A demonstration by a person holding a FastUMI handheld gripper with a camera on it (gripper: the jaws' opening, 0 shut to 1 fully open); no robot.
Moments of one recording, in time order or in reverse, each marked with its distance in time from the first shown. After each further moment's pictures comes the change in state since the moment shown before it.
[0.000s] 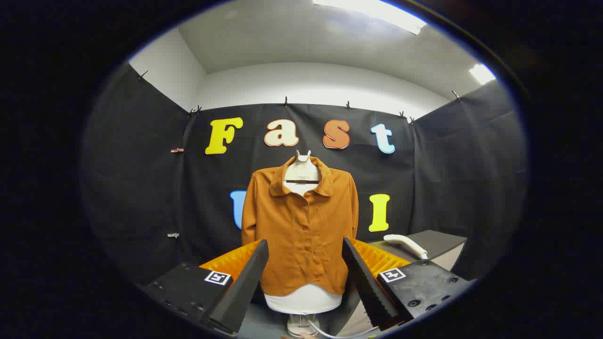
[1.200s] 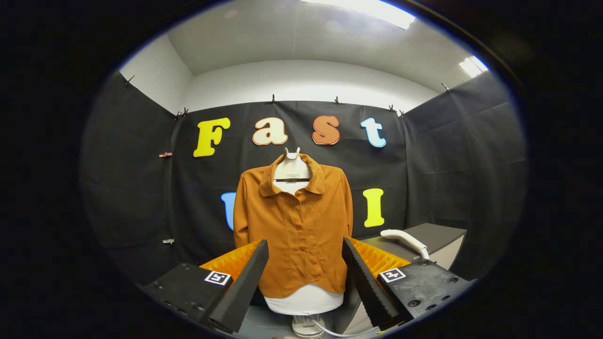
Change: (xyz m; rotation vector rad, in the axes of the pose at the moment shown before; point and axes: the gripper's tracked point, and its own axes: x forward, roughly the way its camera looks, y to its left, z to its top) arm 0.017 -0.010 -0.006 0.043 0.032 -0.067
